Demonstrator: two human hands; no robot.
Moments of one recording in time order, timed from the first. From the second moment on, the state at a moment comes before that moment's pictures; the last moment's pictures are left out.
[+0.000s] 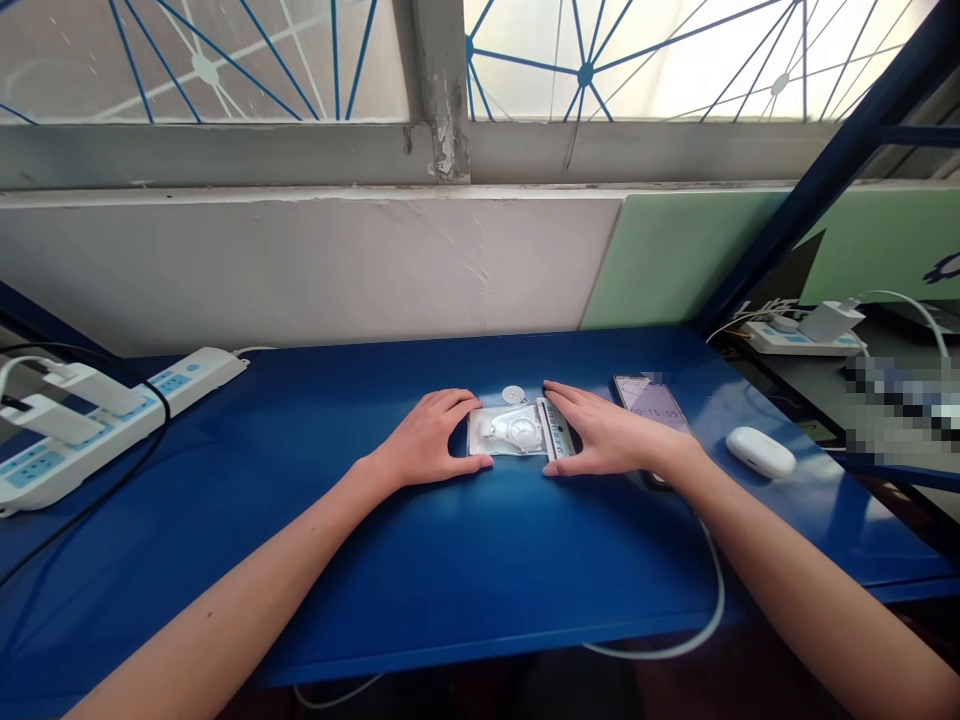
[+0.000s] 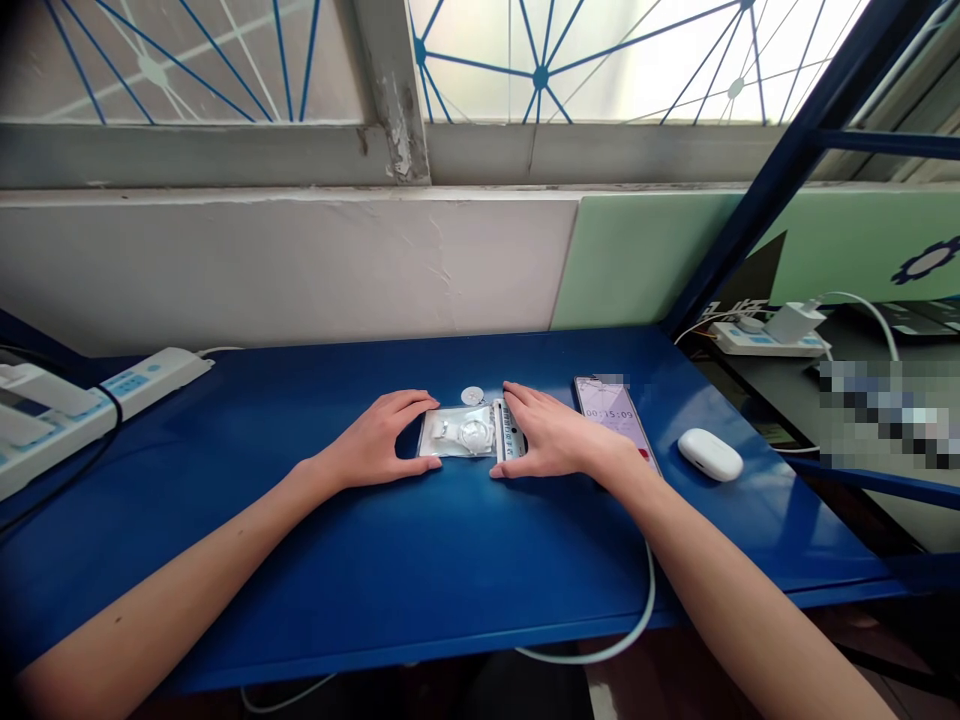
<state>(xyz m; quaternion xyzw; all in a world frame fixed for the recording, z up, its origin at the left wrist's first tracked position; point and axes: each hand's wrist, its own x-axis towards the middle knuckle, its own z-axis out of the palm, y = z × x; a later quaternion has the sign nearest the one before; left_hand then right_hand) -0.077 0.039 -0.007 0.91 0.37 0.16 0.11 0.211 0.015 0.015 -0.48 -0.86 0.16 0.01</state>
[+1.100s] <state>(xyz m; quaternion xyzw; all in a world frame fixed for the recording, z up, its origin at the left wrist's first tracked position) -0.070 0.031 -0.006 0.89 0.33 0.26 0.19 0.205 0.016 0.023 -0.37 -0.89 0.12 0.24</state>
